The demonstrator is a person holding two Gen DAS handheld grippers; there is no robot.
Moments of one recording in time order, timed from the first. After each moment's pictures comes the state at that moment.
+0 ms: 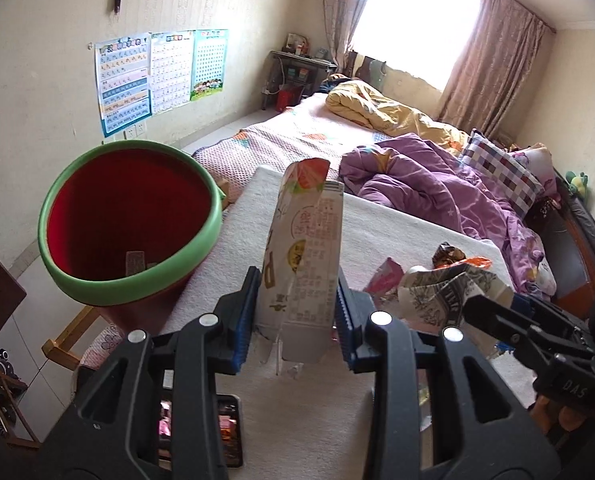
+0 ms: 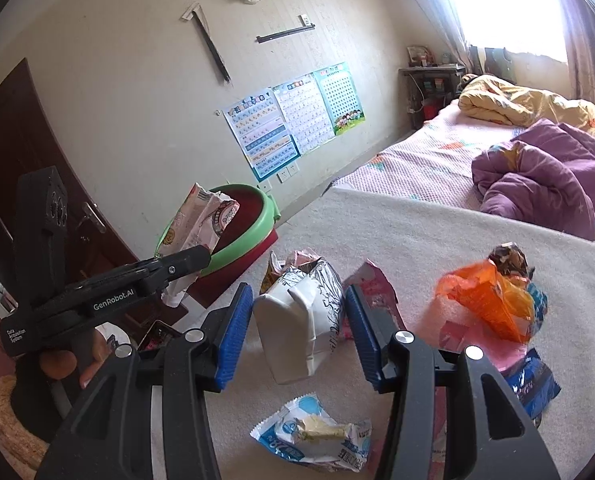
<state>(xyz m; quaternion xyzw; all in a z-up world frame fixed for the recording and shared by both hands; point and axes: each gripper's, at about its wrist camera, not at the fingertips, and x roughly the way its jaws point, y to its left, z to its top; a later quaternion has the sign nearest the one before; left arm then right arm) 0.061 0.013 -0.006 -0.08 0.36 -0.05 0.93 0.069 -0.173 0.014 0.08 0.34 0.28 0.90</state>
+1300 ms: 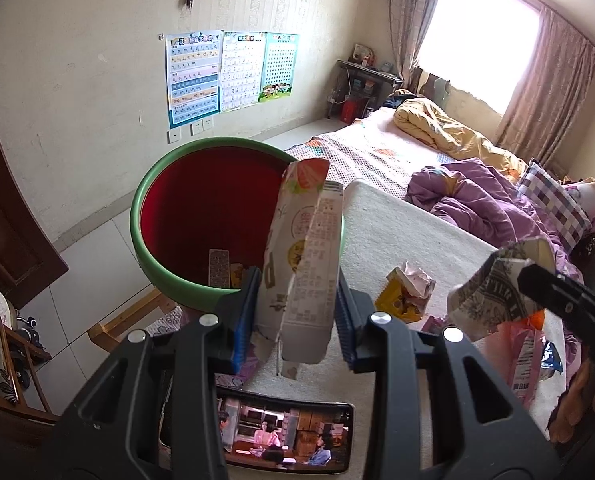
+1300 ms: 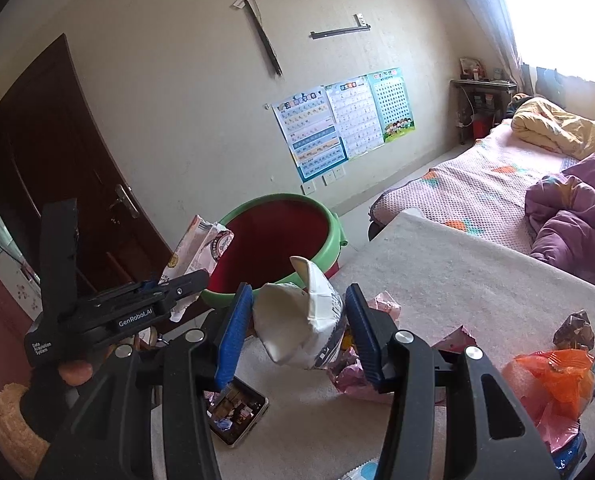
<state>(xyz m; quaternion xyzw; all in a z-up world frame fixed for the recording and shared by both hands) 0.053 0.094 -0.007 -0.10 0.36 0.06 0.93 0.101 -0.105 0.029 0.07 0.32 0.36 0.87</state>
